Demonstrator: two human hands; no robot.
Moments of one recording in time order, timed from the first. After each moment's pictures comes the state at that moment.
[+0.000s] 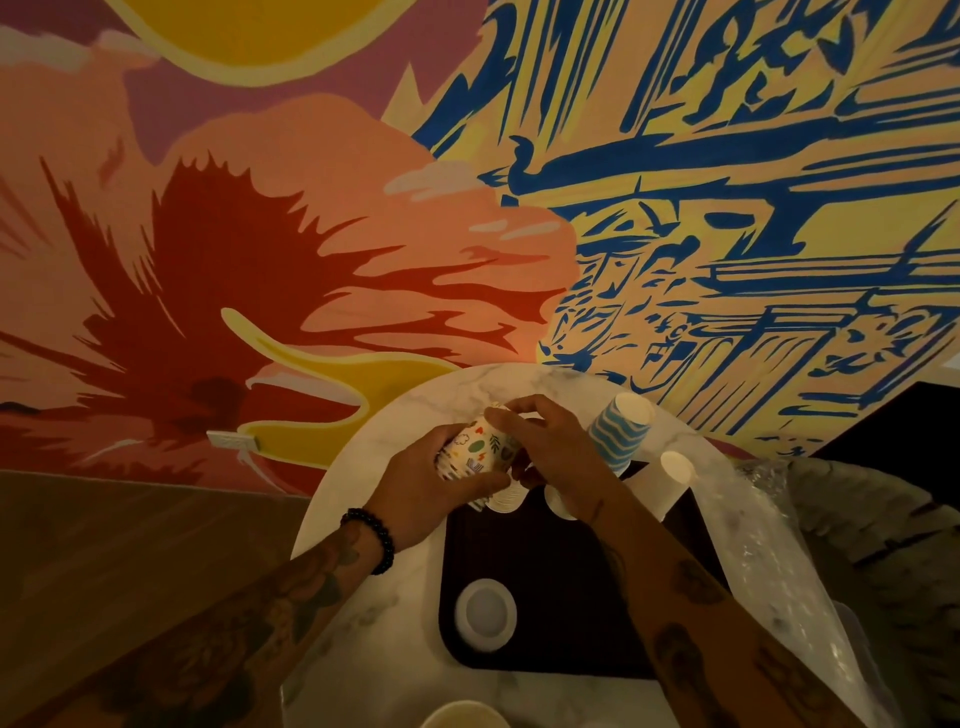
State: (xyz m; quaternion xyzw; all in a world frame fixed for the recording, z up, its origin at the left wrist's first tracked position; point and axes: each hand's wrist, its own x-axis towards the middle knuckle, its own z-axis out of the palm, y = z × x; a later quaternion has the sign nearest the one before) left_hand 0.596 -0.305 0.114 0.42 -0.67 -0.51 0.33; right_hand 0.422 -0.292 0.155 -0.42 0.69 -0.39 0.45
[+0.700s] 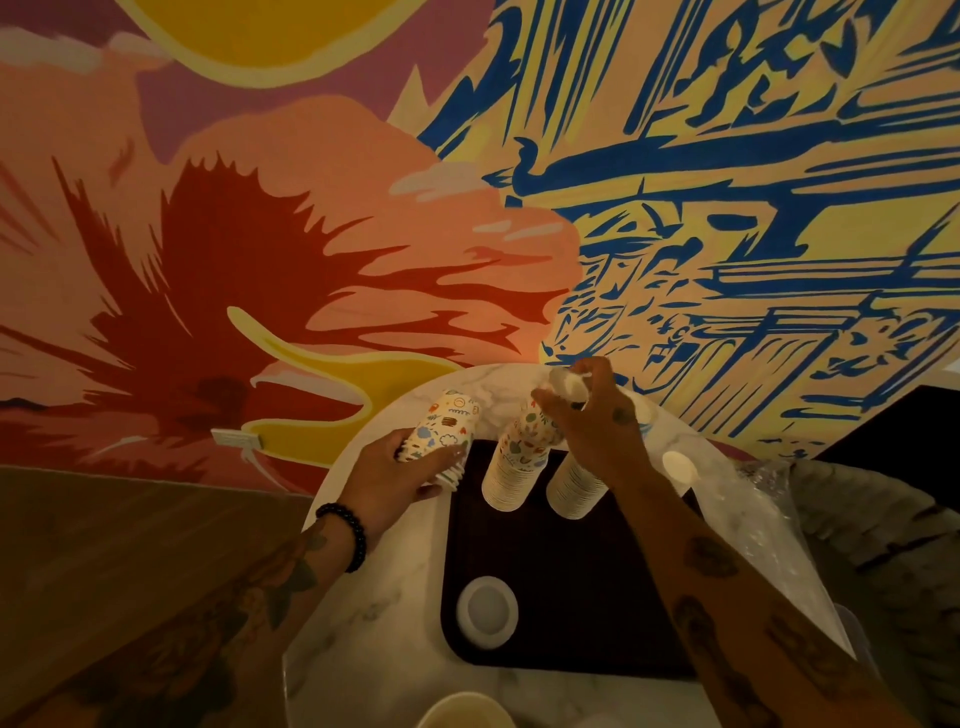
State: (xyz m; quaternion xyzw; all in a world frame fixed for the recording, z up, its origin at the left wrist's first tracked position) left_hand 0.615 -0.316 0.102 0.50 -0.45 -0.64 0.36; right_hand 0.385 -0.298 0.157 -0.50 0.75 -0.39 0.18
